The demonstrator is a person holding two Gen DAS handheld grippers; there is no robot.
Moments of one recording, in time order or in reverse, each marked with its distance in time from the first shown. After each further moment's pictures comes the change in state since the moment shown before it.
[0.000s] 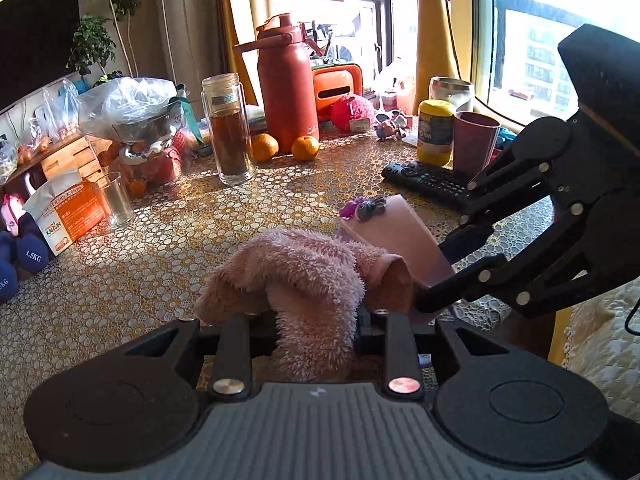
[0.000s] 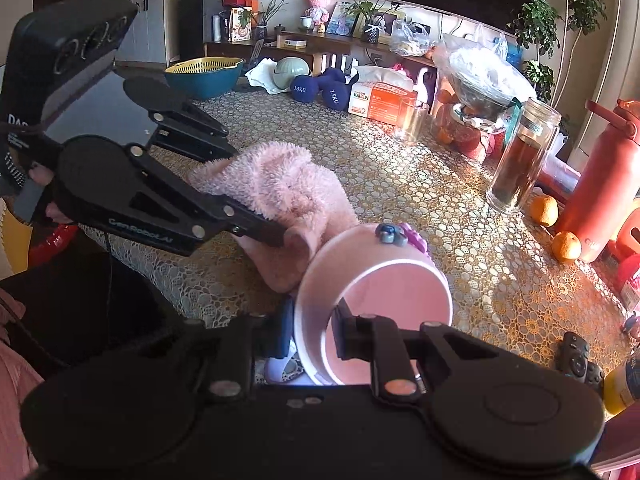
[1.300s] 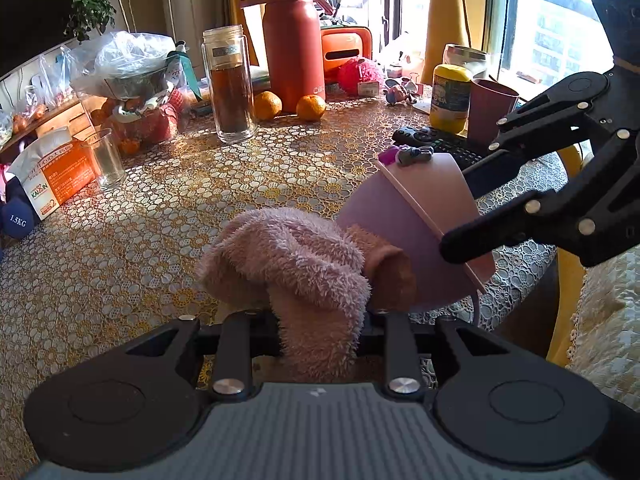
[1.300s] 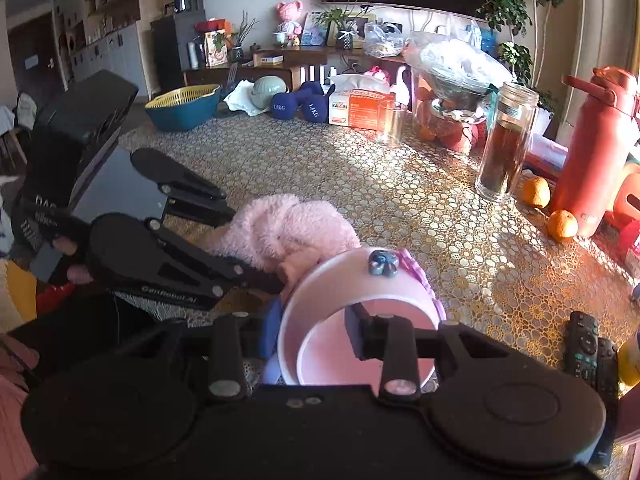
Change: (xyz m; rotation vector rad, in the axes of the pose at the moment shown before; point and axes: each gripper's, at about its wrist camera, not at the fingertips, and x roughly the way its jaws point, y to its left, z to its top) left arm 0.033 0.009 -0.018 -0.038 0.101 -0.002; right arm -0.005 -0.018 0.004 0.159 -0.049 0.017
